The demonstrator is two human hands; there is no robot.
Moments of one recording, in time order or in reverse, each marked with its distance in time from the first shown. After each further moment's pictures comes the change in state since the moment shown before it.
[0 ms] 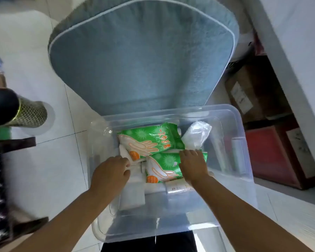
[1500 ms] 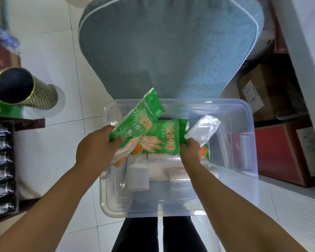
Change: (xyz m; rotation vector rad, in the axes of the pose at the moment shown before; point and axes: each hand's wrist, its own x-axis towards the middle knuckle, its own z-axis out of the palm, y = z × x) left_hand -0.023 -0.019 -0.065 -0.287 0.251 -0.243; right_hand 0.017 -0.040 -0.009 0.993 0.173 0.577
